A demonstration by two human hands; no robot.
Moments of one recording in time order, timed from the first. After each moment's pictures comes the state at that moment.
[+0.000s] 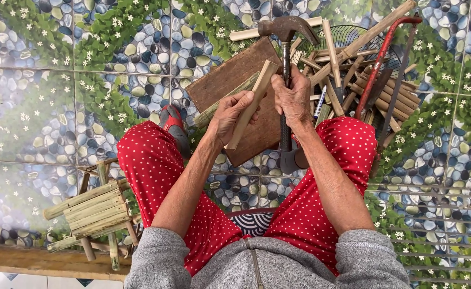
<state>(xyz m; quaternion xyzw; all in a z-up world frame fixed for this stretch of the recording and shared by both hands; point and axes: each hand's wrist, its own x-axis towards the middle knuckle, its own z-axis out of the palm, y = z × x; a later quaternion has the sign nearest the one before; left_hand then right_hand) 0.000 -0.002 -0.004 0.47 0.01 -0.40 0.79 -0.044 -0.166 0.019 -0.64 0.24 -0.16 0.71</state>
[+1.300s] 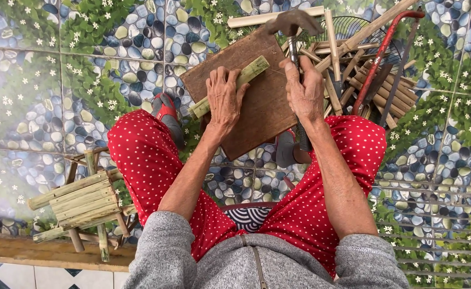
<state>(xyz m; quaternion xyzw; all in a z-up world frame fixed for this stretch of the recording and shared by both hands) 0.016 -0.008 -0.065 0.92 -0.28 0.09 0.27 -0.058 -0.181 0.061 -0.74 0.26 -0.06 0.62</state>
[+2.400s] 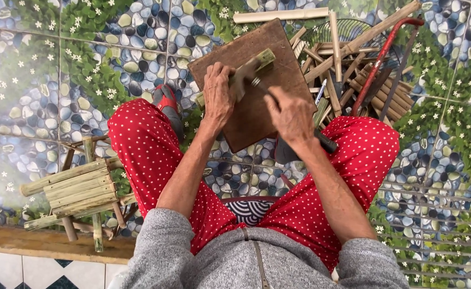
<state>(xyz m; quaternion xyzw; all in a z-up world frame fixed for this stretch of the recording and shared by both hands) 0.020 0.028 -0.062 0.88 -0.24 0.02 0.41 -0.107 -0.143 0.028 -0.96 0.10 -0.02 0.27</state>
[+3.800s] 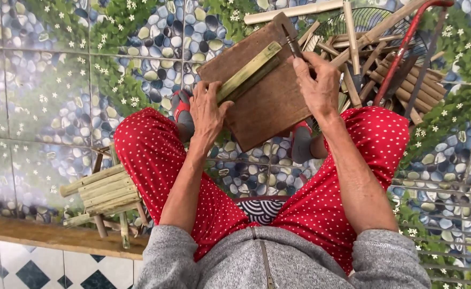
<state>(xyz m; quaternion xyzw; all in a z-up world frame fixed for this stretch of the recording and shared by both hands) -0.003 0.085 -0.034 0.94 -0.21 -0.05 0.26 -0.075 -0.183 0.042 -0.83 0.12 -0.14 0.53</state>
